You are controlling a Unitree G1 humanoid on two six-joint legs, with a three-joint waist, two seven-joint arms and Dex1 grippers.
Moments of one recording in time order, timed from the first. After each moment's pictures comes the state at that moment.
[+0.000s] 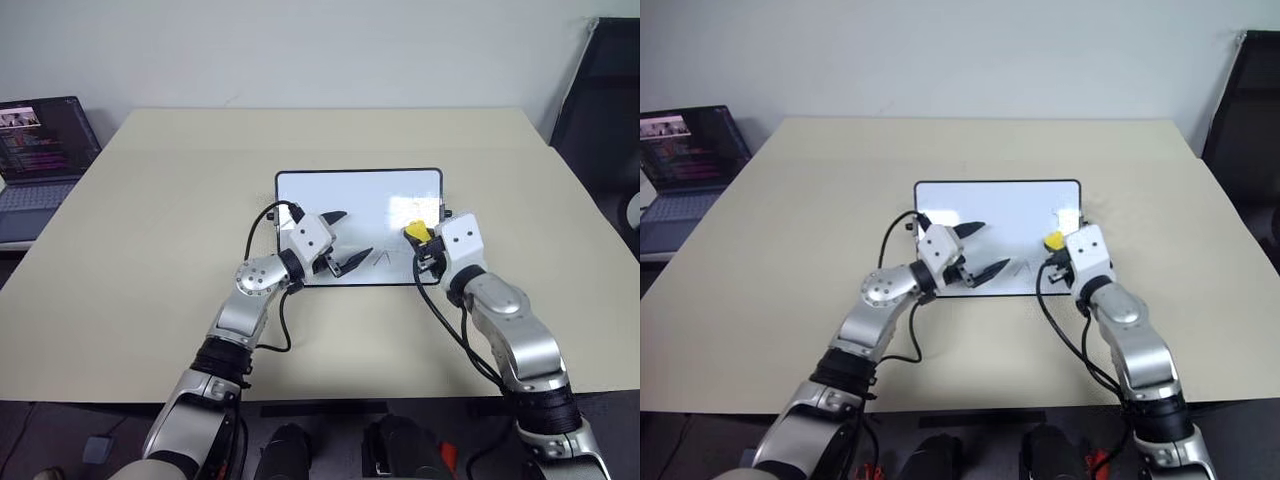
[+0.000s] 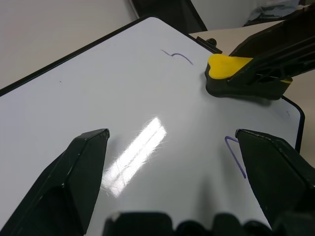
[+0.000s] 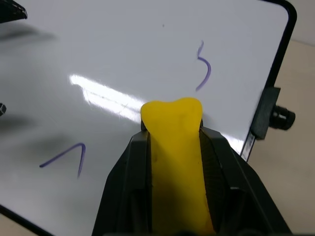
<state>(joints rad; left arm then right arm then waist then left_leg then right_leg) -0.56 0.27 -0.18 0.33 -0.06 -0.14 -0.69 -0.30 -0.31 0.08 -0.30 0.05 0.61 0.24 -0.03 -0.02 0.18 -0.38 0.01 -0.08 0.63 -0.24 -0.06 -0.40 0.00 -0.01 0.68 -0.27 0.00</state>
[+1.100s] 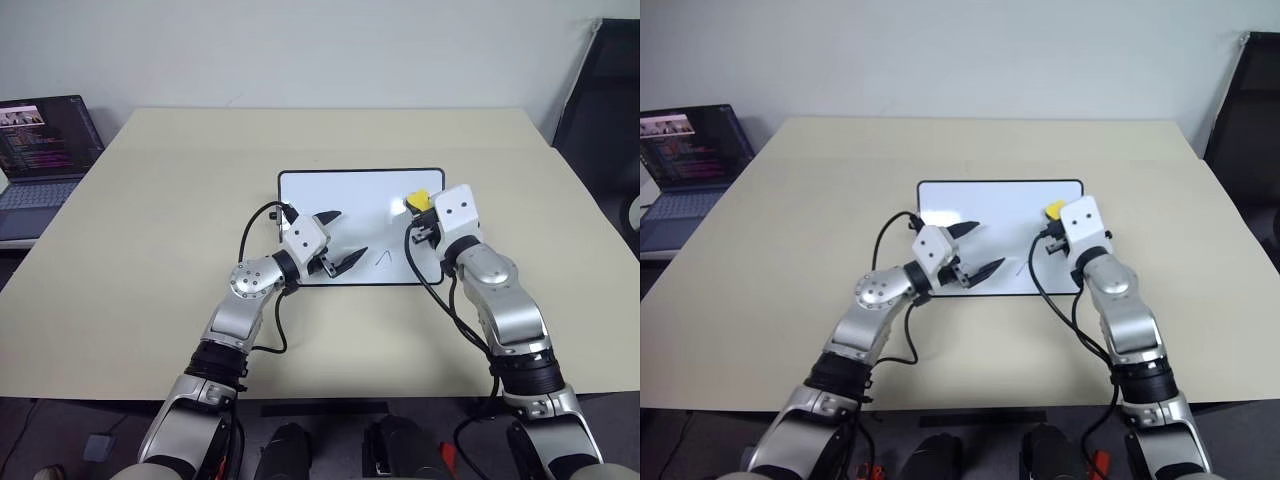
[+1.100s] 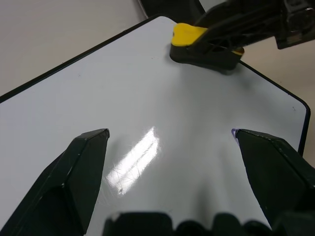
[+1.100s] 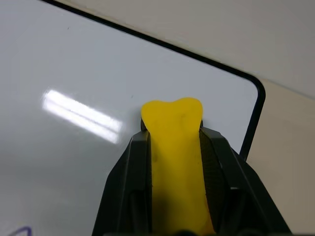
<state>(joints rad) -0.53 0.29 -0.17 0.28 -0.06 -0.12 -0.68 -0.45 -0.28 0.08 -0.14 -0.04 0.51 0.21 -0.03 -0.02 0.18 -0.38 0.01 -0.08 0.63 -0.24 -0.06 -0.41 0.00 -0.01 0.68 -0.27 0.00</state>
